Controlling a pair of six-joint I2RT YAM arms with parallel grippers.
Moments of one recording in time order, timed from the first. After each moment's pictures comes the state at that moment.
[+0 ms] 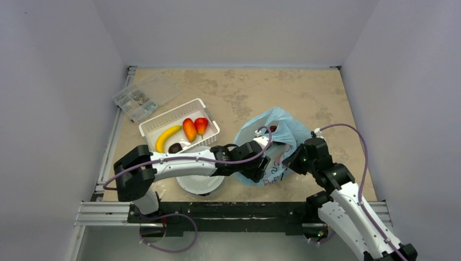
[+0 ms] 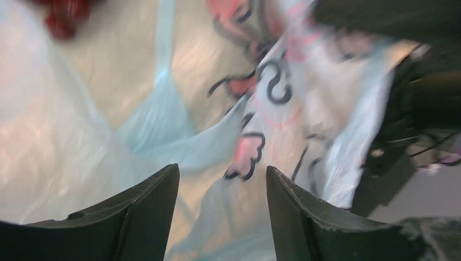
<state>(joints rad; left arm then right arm) -1.21 1.64 1.16 -0.30 -0.10 -0.50 0.39 0.62 0.53 -0.72 -0.01 0.90</state>
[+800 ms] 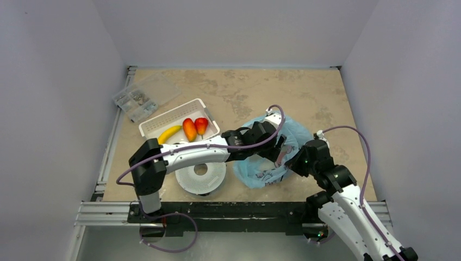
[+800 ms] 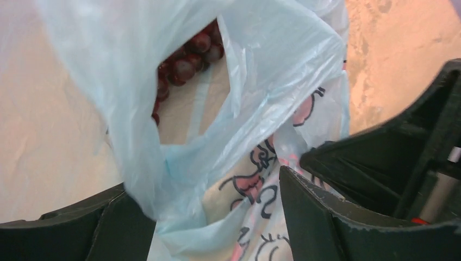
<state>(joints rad) -1.16 1.76 1.40 -0.33 -0.23 -0.49 0.39 0.58 0.53 -0.78 0.05 0.91</state>
